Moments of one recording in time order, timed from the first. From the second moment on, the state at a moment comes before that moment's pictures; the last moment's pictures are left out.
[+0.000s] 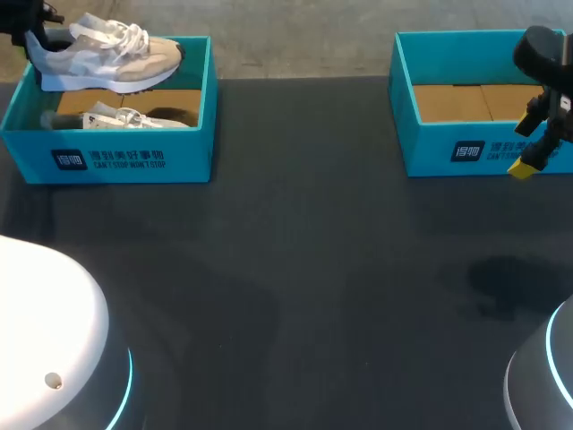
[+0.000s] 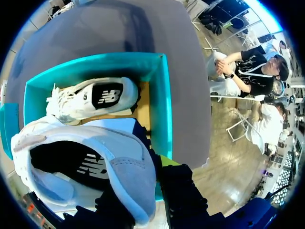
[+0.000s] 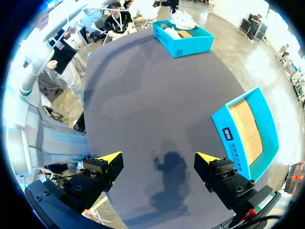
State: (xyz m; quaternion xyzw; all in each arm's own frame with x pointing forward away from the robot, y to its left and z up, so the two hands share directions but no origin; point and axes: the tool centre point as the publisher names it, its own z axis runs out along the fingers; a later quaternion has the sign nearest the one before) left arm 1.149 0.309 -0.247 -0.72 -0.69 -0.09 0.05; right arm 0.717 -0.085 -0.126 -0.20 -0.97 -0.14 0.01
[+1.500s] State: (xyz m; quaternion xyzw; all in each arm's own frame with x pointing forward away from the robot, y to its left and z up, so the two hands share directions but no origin) left arm 1.191 0.303 -0.322 -0.71 -0.69 -0.11 0.05; right arm 0.717 -0.085 -0.126 -0.20 -0.97 -0.14 0.01
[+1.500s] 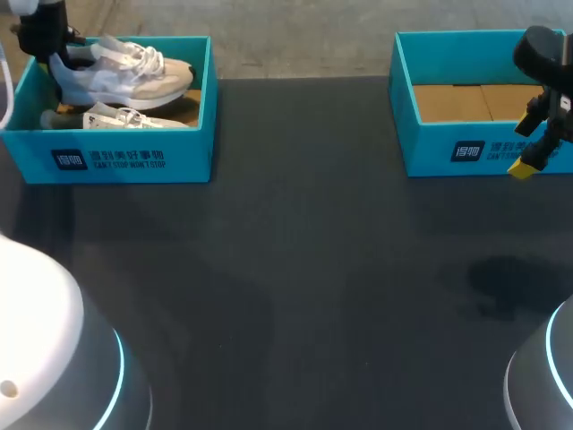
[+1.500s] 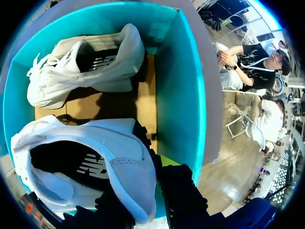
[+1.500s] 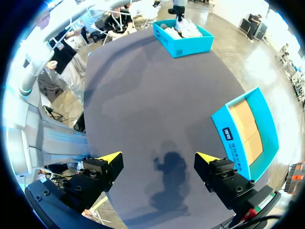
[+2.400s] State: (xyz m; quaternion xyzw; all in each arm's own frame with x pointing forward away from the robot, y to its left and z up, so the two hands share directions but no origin) left arm 1.201 0.303 -0.360 -0.70 -0.70 -0.12 0.06; right arm 0.717 -0.085 -0.126 -0.20 -0.97 -0.14 0.01
